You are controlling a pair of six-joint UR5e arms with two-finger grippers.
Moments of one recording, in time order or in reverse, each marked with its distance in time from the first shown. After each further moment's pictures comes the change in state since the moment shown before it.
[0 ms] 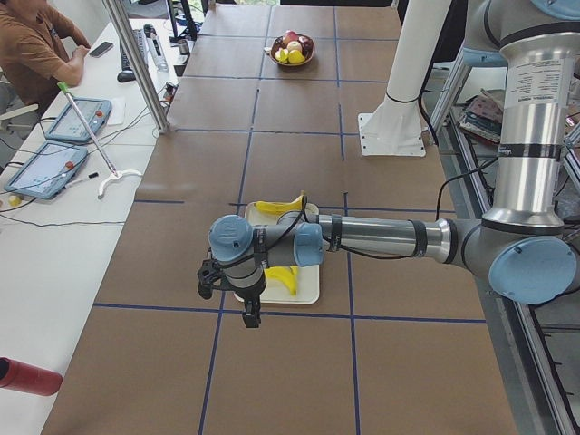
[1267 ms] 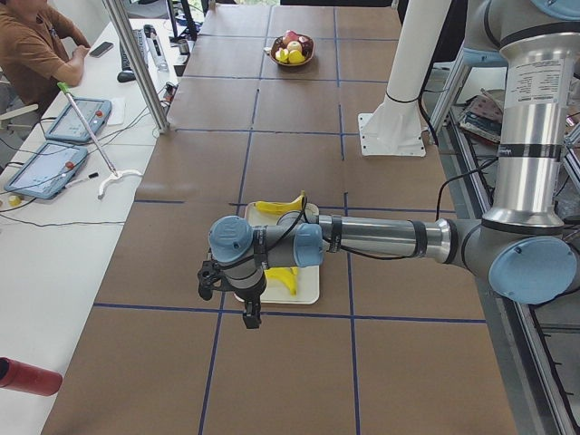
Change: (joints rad) left arm -0.001 0.000 0.006 0.000 0.000 0.000; right arm 0.026 0.001 -0.030 0.043 0.003 0.003
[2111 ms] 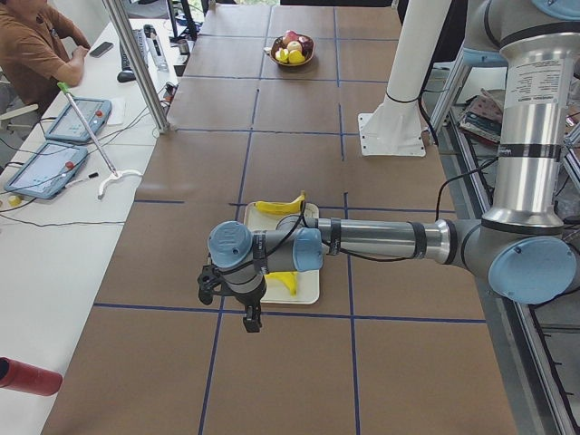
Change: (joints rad) left arm 0.000 -0.002 0.019 -0.011 -0.002 0.000; right arm 0.006 0.007 0.010 0.000 0.002 0.000
